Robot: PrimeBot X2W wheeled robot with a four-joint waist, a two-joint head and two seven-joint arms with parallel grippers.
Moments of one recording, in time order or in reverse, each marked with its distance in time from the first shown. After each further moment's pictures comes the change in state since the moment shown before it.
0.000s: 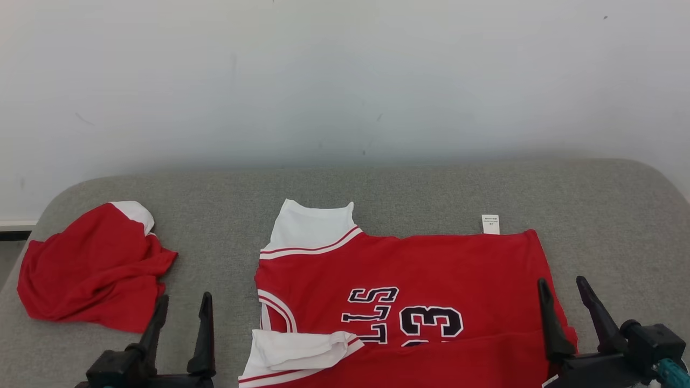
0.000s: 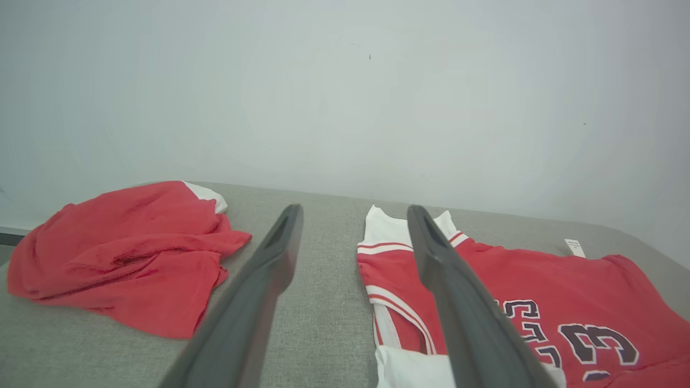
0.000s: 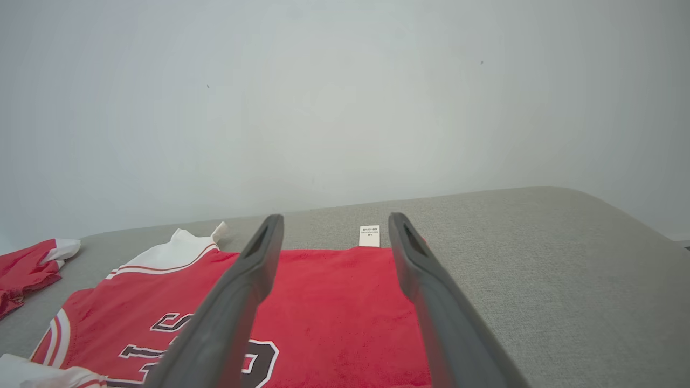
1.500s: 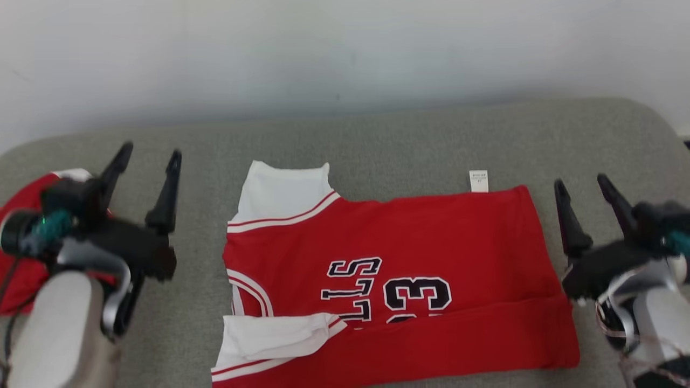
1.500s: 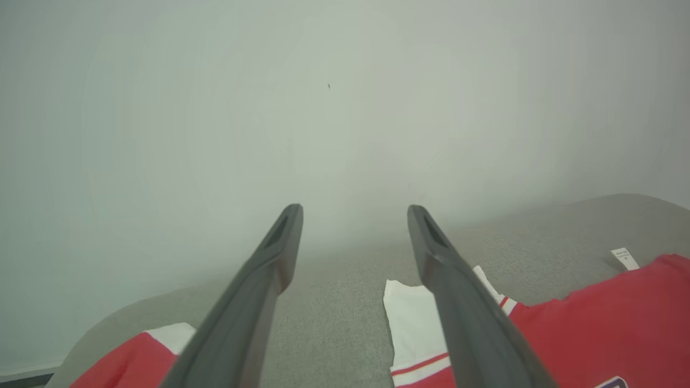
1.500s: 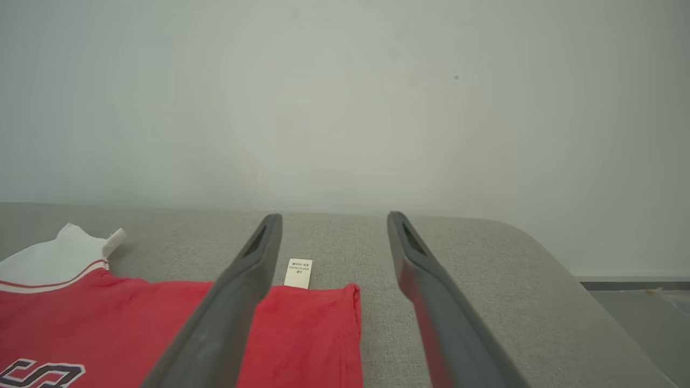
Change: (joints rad) left arm -0.461 0.200 -0.065 0.110 -0.013 -0.069 0.182; right arm -0.293 -0.053 -0.040 0.054 -0.145 0.000 0.179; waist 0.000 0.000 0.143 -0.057
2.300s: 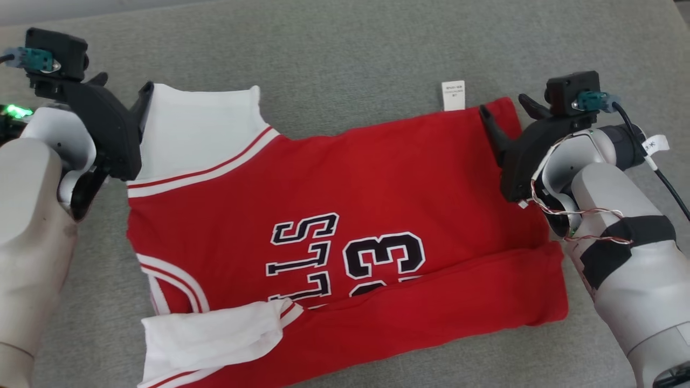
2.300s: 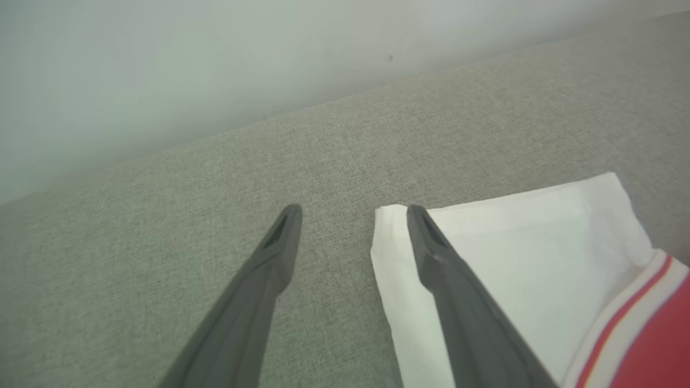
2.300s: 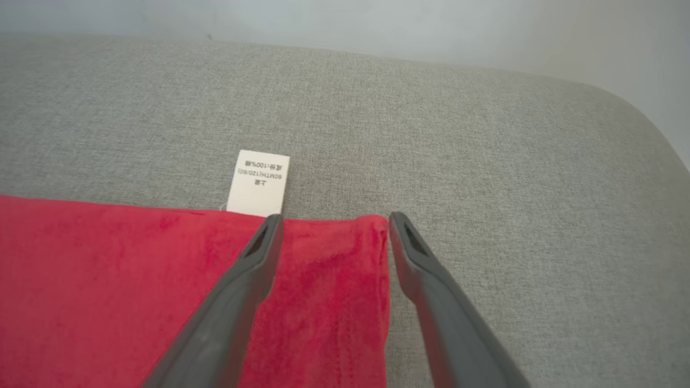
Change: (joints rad) left arm -0.600 0.121 -0.421 0.550 -0.304 -0.002 0.264; right arm -0.594 0.040 0.357 0.532 0.155 0.000 0.188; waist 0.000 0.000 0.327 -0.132
